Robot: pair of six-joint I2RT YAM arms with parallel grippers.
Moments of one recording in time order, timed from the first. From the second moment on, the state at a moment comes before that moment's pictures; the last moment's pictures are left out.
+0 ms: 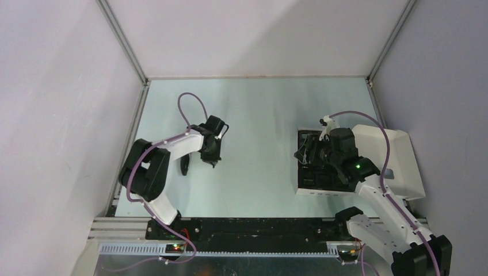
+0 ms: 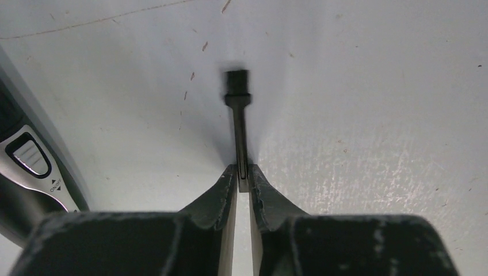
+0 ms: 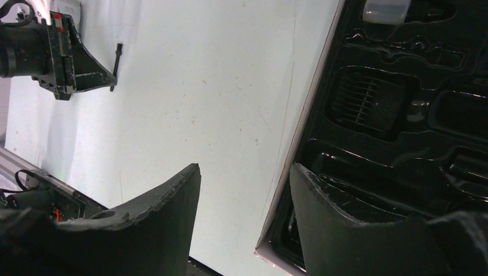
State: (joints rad) left arm -0.46 1.68 0.98 -0.61 -0.09 -0.37; right arm 0.36 0.86 0.68 -0.43 -0.20 0.41
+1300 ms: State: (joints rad) left arm -0.57 1.42 0.82 -0.61 -0.01 -0.45; right arm 0.55 1.22 0.68 0.00 -0.41 0.69
